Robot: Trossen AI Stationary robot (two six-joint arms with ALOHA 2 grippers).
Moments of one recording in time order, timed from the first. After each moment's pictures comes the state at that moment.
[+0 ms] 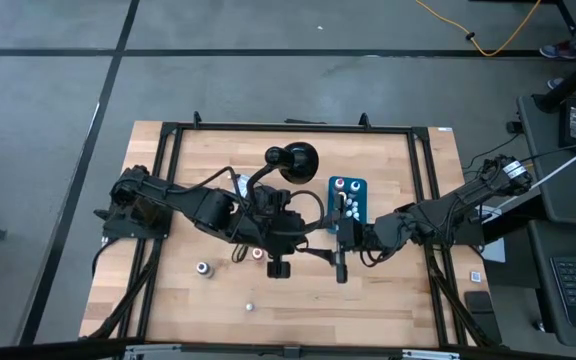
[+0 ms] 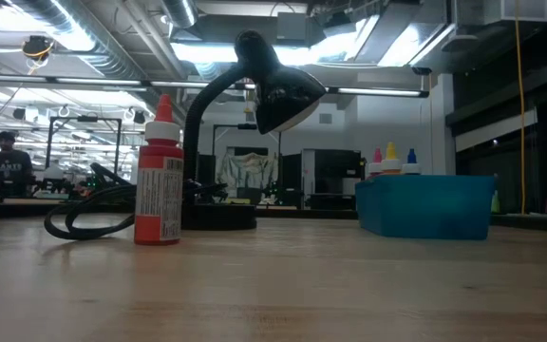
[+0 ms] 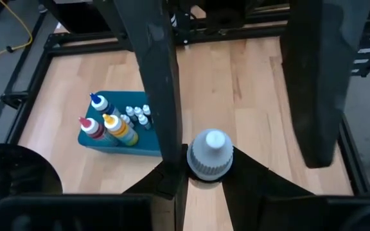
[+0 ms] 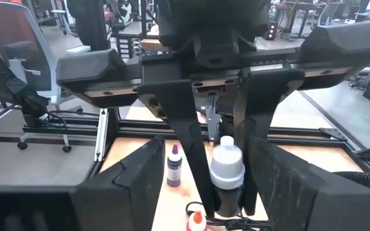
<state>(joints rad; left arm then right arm) -0.36 1.83 2.05 -0.99 -0.40 -0.19 0.47 1.41 1.19 0.06 0.46 0.04</state>
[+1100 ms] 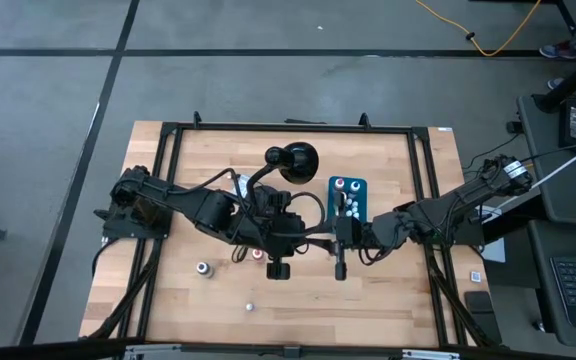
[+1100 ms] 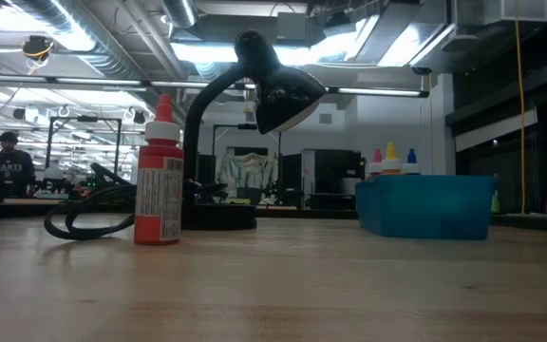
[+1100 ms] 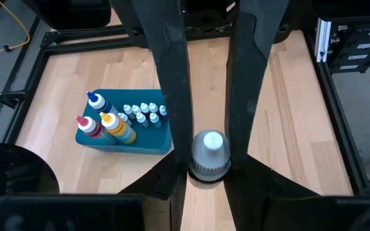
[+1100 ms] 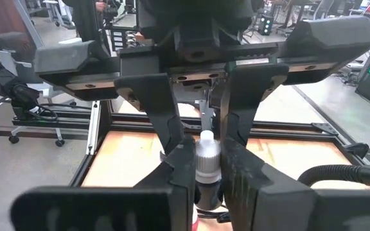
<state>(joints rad) -0.36 1.83 2.05 -0.99 -0.40 -0.18 0.46 1.41 1.19 0.02 0.46 0.04</state>
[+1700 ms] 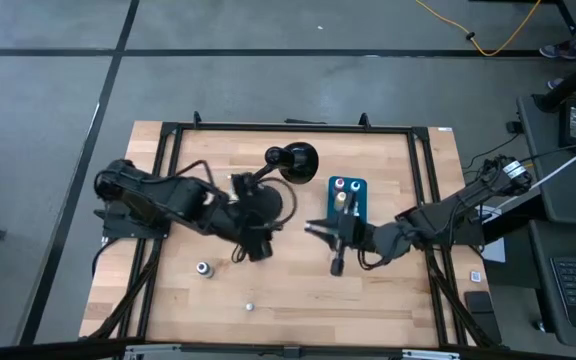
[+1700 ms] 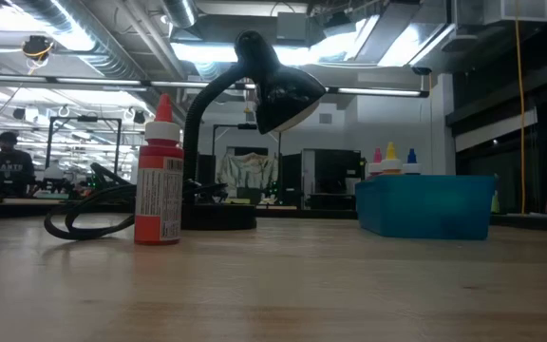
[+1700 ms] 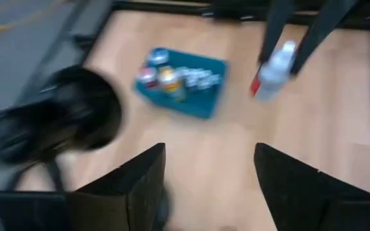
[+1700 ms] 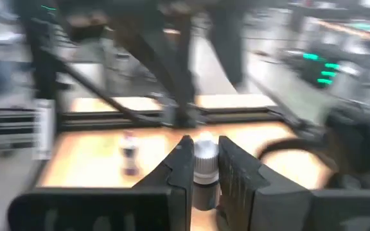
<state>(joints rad) -0.38 1.73 2.05 -1.24 -0.54 -0.45 0.50 1.41 1.19 -0.02 0.69 0.10</state>
